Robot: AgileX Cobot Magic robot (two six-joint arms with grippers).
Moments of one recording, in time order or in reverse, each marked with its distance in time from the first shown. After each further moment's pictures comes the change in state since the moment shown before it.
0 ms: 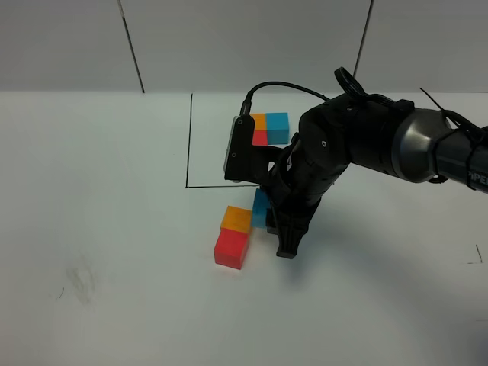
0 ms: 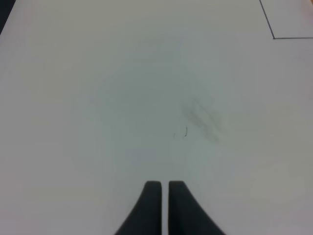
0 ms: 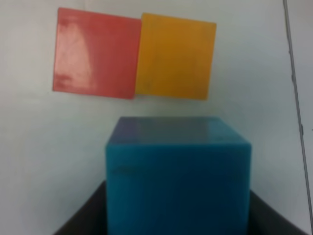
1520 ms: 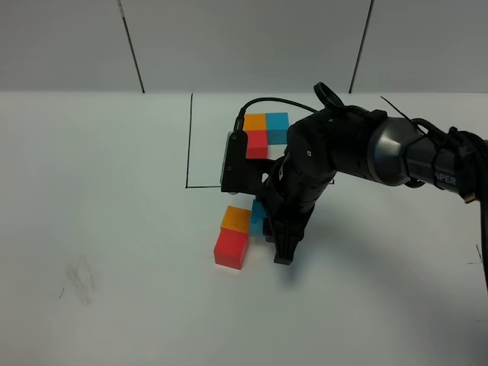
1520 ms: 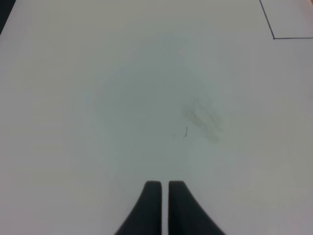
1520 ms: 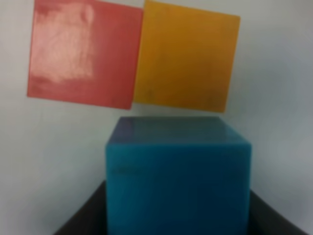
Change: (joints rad) left arm 0.000 0.000 0.000 0.000 0.000 0.000; right arm -0.001 0.088 -0.026 -0.005 -0.020 -0.026
